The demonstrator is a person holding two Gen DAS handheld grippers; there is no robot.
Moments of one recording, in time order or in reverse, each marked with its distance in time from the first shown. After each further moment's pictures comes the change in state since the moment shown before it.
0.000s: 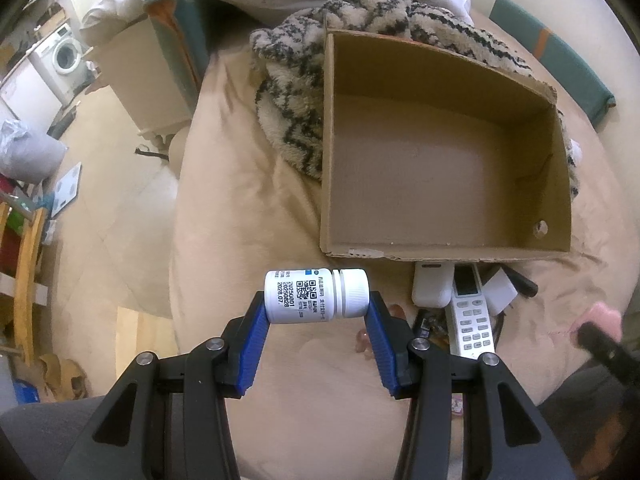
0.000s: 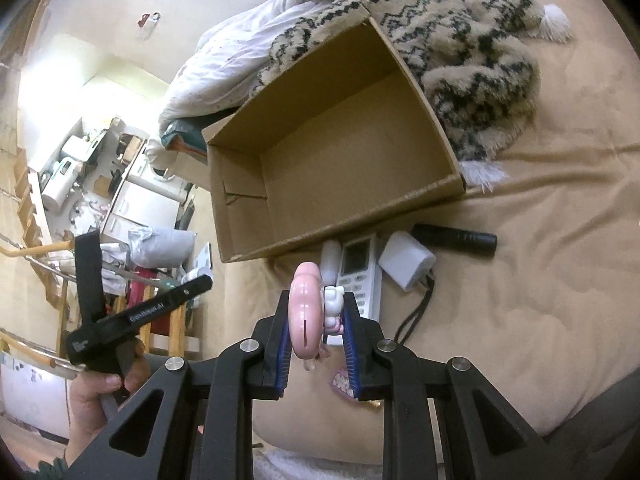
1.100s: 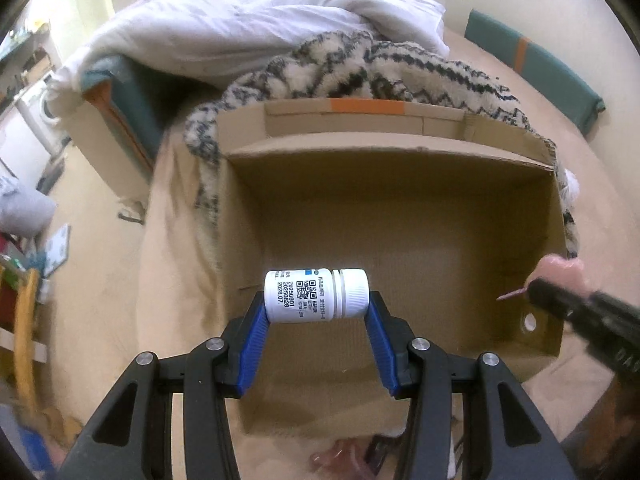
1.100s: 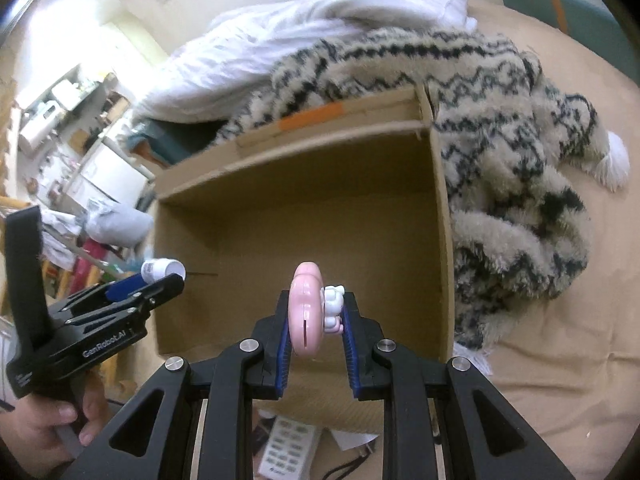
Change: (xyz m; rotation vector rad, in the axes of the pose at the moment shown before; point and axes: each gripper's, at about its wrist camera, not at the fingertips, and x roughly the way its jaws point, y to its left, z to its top) left arm 0.031 -0.065 0.098 0.082 -0.150 -0.020; right arm 0.066 0.011 0.126 -0.216 0.003 -0.199
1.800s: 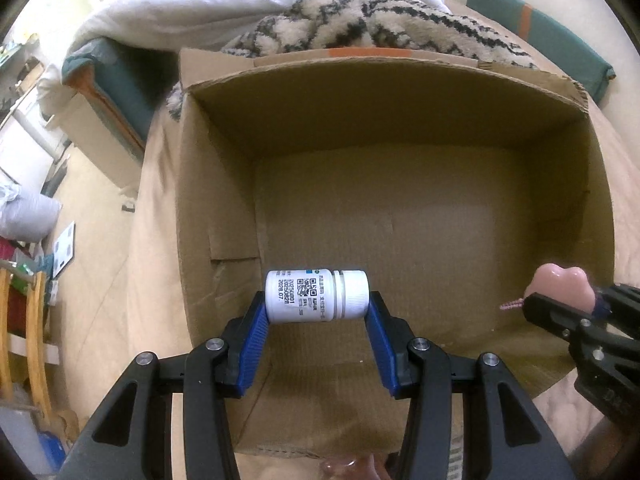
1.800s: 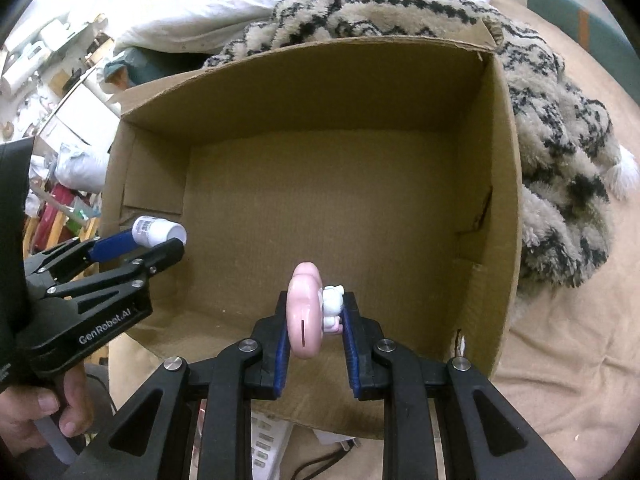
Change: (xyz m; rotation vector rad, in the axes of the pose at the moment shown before) left arm 0.043 -0.009 -0.024 0.050 0.080 0.065; right arm 0.040 0.017 -0.019 -0.114 0.122 -0.118
